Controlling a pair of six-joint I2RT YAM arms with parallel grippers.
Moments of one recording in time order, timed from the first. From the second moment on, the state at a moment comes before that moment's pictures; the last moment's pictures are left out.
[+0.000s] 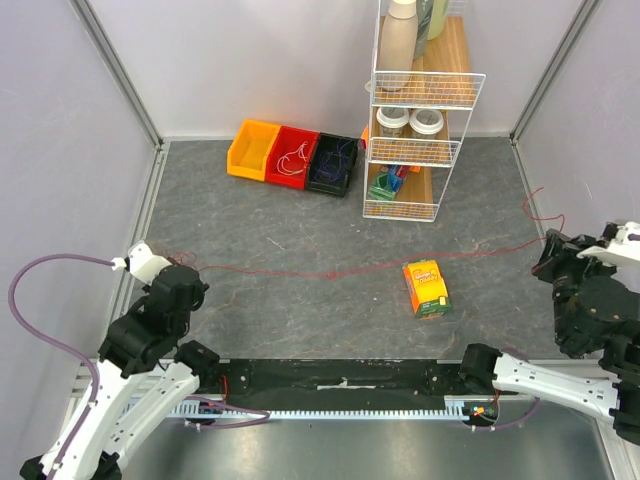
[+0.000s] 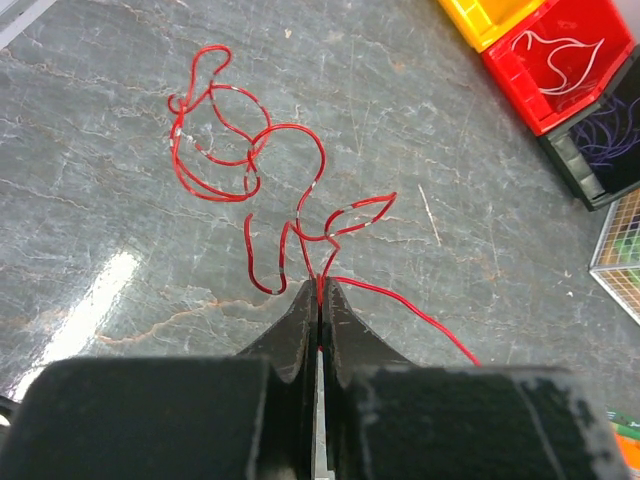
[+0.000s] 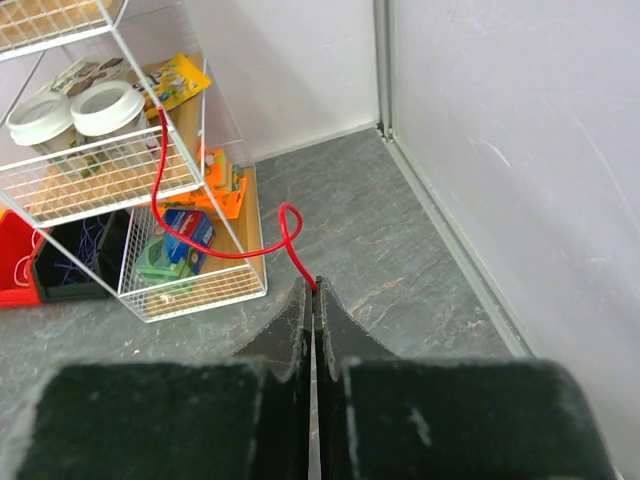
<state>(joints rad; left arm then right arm) -0.52 0.43 0.79 -1.01 -0.71 -0.94 1.12 0.47 1.24 -0.96 1.37 0.37</state>
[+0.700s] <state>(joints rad) -0.52 0.45 0.73 -0.92 -0.61 -0.91 1.13 0.43 1.28 -0.79 1.23 0.20</state>
